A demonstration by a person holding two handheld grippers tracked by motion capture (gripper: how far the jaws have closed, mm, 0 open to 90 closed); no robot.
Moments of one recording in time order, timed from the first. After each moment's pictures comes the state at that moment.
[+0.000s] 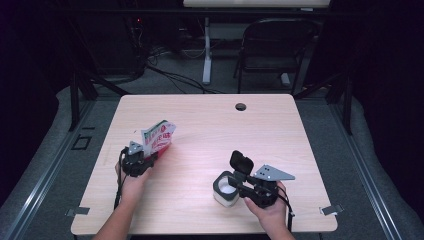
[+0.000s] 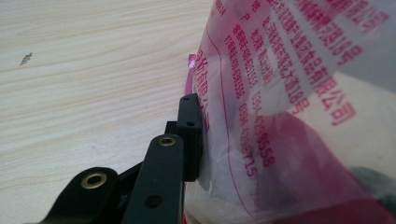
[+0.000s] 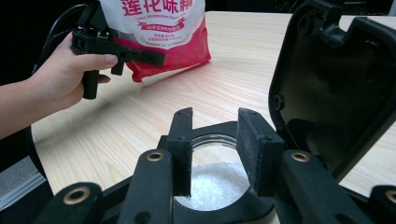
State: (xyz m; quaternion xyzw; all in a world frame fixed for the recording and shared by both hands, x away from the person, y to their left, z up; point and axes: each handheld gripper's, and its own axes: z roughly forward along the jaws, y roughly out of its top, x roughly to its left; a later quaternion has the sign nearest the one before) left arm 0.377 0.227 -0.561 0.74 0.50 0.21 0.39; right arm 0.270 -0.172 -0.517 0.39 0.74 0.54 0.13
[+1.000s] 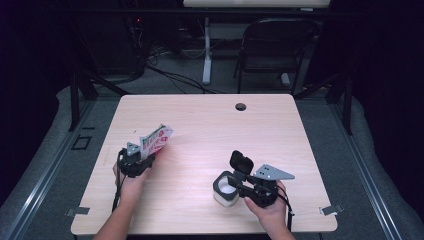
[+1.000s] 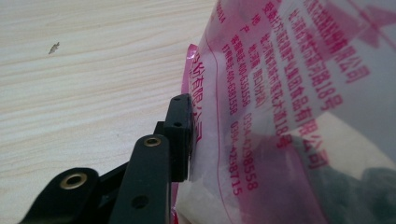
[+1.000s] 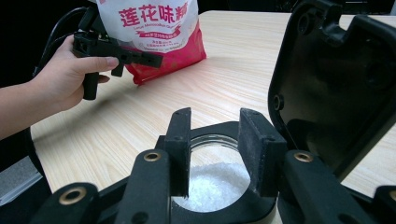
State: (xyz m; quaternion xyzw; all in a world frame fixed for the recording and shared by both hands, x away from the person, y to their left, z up) left arm 0.377 0.231 -0.567 0.74 0.51 0.23 0.37; right arm 0.272 -0.172 -0.518 0.39 0.74 0.54 0.13
